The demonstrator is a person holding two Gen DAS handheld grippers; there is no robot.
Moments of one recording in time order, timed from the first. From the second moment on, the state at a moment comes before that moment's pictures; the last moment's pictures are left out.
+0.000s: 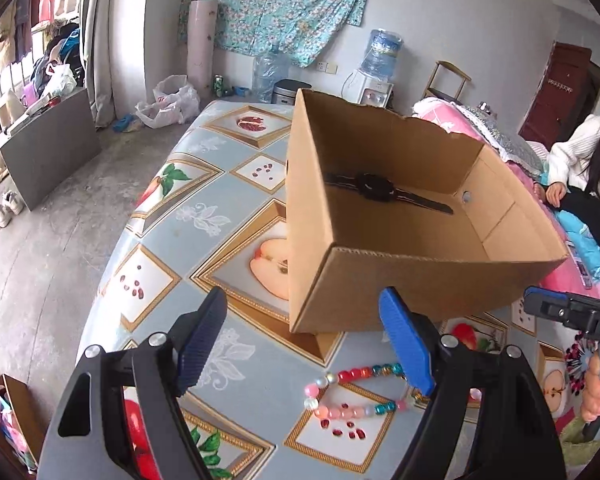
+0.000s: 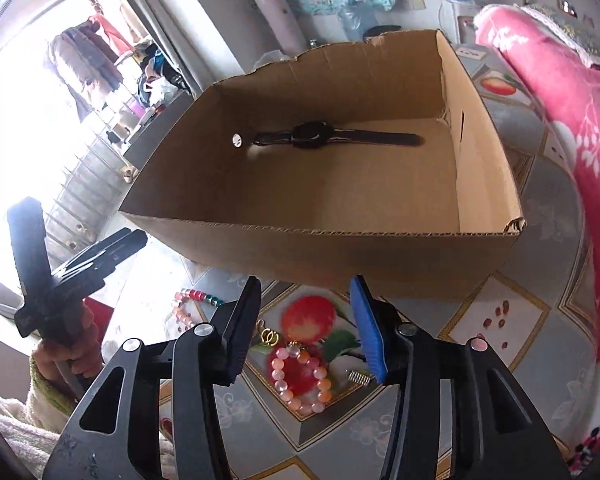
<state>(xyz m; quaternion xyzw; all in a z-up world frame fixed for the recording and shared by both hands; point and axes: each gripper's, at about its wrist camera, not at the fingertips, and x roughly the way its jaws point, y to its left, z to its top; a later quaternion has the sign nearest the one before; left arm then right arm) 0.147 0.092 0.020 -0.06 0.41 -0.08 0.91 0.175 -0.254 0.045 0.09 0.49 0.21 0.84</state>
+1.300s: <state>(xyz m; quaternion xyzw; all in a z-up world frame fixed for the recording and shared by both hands) 0.052 0.052 -0.060 0.06 0.47 -0.10 0.88 0.081 -0.212 -0.030 -0.07 0.55 0.11 0.83</state>
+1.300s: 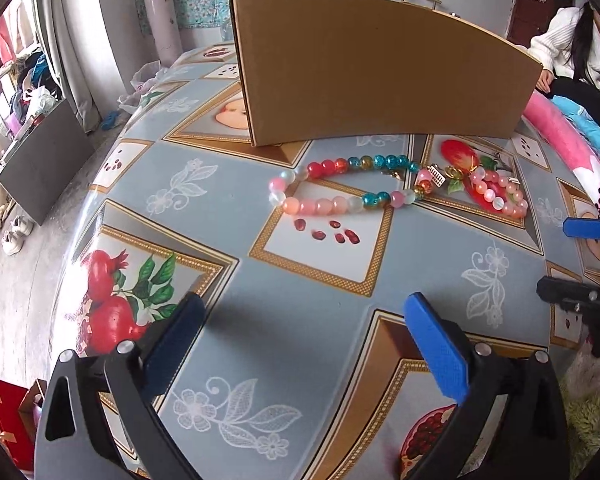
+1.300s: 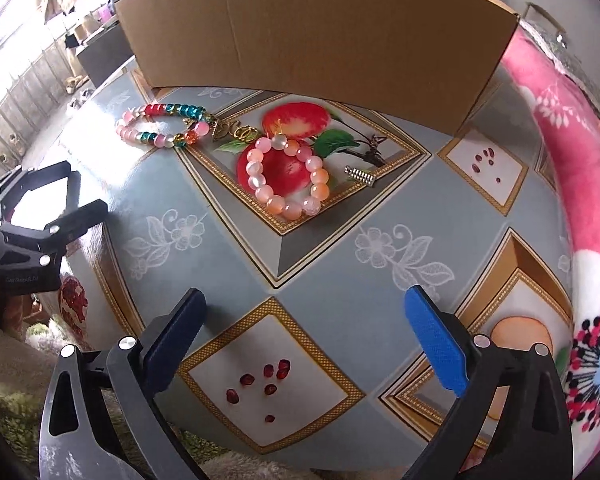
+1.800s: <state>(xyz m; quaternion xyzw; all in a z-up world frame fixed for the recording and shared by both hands) 0.086 0.083 -0.012 -0.04 0.41 -0.15 0.90 0.127 -0.173 0.016 0.10 0.48 0.22 0.84</state>
